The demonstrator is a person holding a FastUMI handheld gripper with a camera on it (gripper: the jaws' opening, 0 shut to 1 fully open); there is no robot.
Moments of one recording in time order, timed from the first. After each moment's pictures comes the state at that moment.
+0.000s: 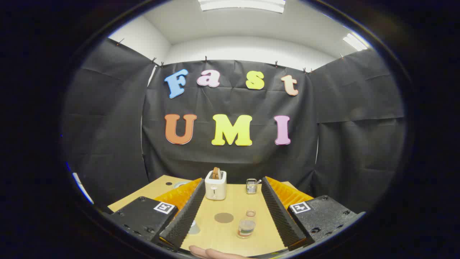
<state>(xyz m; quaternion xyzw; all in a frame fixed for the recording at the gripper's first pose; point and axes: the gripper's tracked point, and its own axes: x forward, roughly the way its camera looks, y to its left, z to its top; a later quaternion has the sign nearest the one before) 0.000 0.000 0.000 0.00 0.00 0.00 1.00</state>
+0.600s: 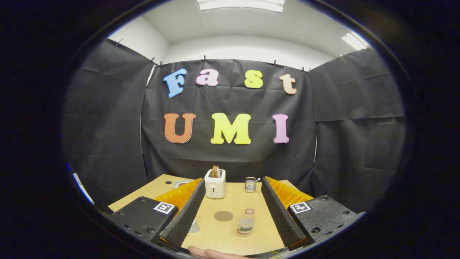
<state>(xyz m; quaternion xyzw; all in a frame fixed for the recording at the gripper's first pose) -0.007 -0.004 0.000 0.00 0.00 0.00 1.00</state>
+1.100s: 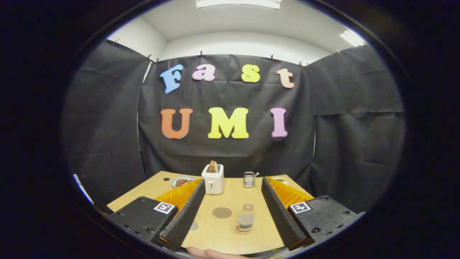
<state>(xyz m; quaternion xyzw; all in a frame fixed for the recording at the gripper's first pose) 0.007 -0.013 -0.030 0.01 0.03 -0.01 1.00</state>
